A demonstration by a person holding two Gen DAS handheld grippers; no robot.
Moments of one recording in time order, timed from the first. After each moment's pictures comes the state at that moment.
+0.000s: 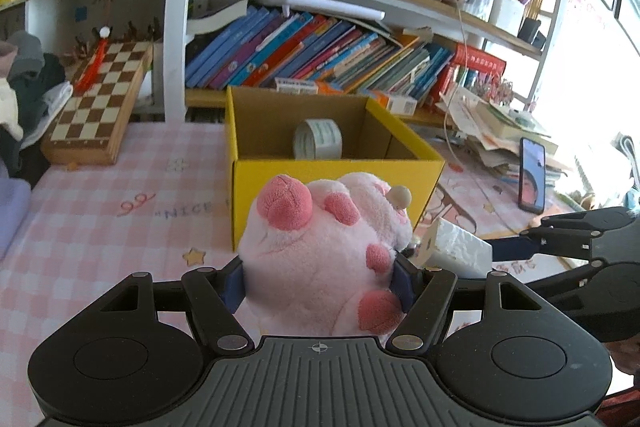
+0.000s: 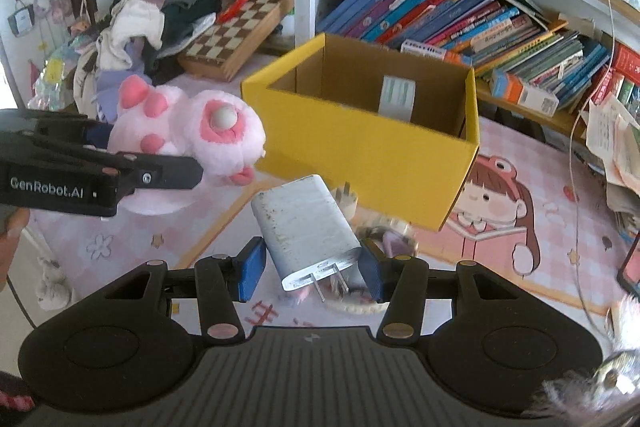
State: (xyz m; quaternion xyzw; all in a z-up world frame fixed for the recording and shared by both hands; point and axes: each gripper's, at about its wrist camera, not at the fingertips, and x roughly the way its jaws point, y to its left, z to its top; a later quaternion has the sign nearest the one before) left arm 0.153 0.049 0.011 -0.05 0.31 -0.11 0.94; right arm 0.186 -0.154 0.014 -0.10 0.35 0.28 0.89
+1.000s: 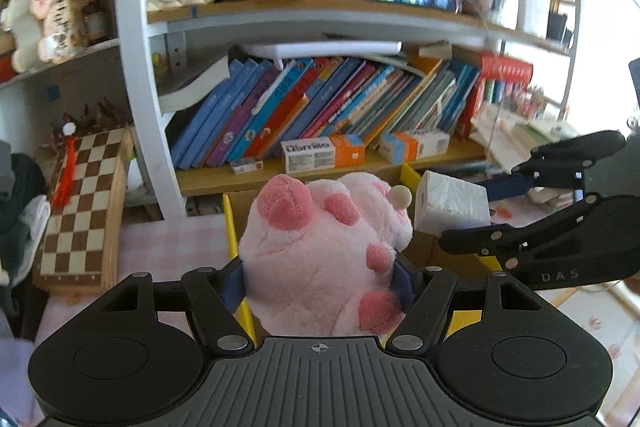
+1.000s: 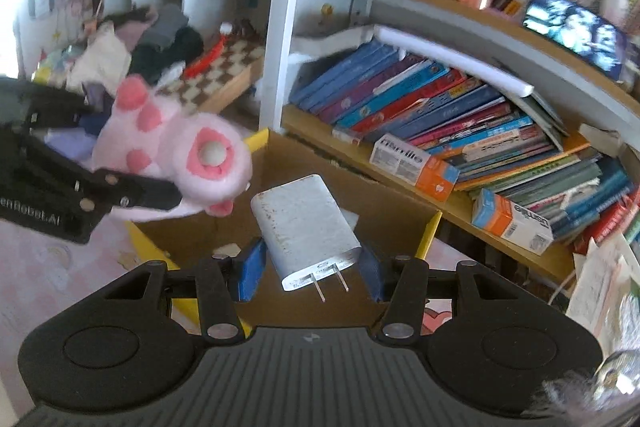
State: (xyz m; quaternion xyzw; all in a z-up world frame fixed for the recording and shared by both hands) left arm 0.299 0.033 0.049 0.04 0.30 -0.09 0.95; right arm 0.358 -0.155 0.063 -0.18 0.28 0.32 0.89
